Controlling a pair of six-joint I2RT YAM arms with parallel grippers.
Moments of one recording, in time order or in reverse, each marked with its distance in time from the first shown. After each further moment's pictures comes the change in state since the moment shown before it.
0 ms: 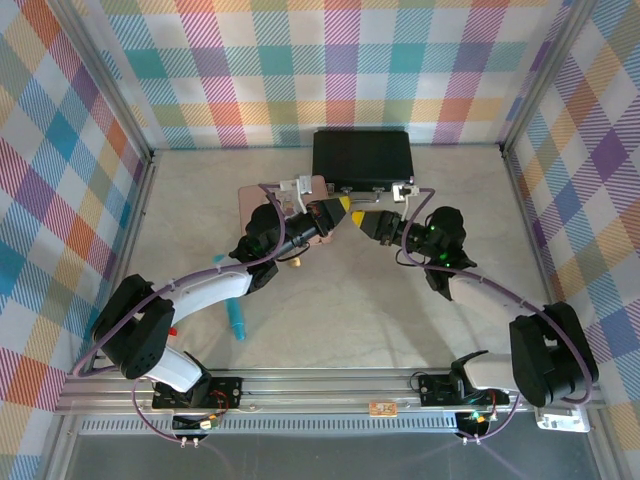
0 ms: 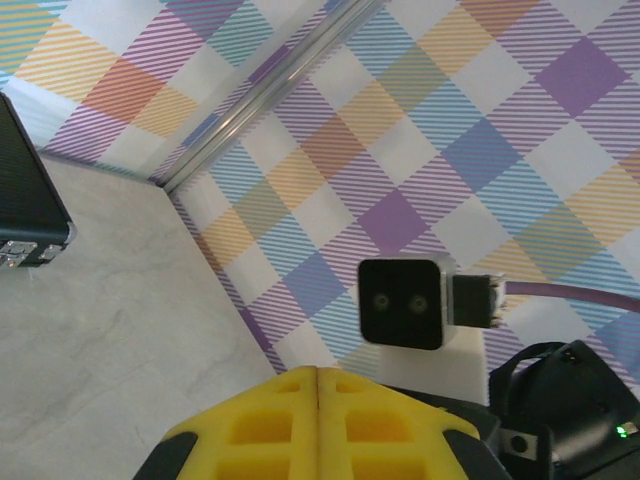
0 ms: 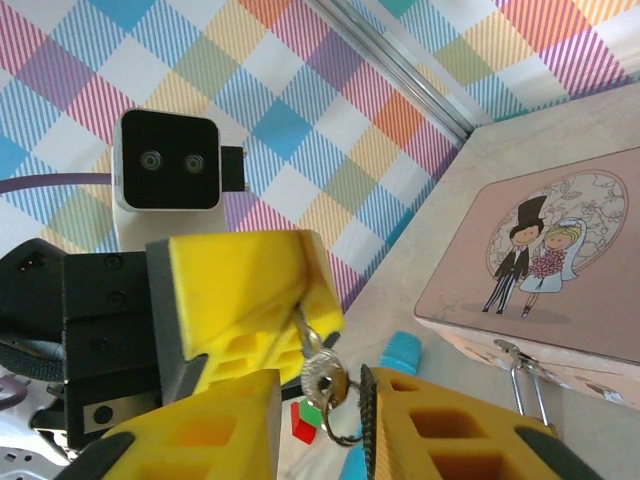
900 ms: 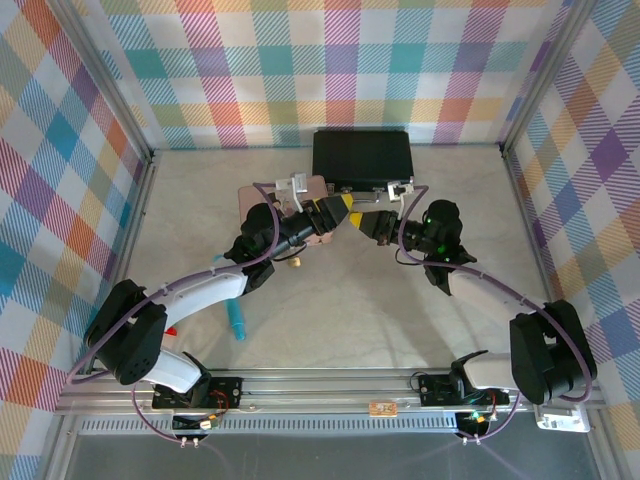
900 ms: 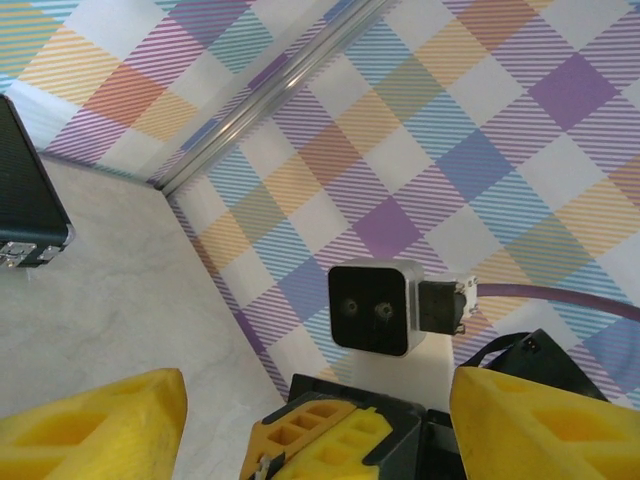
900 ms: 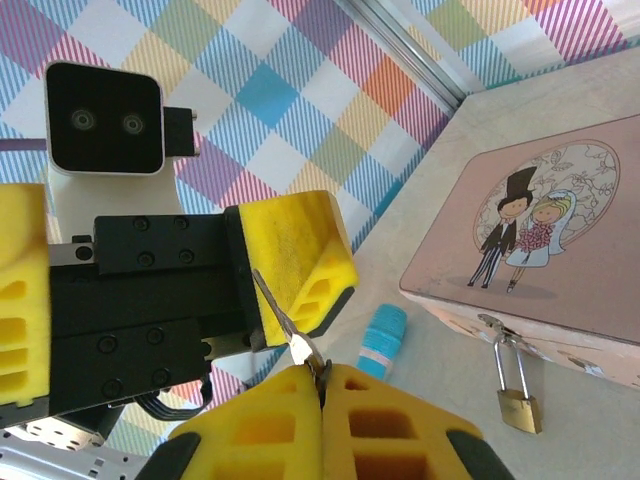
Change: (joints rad) left arm 0.003 -0.038 -0.003 -0.039 0.003 -0.022; right arm 0.000 0.005 0.053 -0.145 -0.031 -0.097
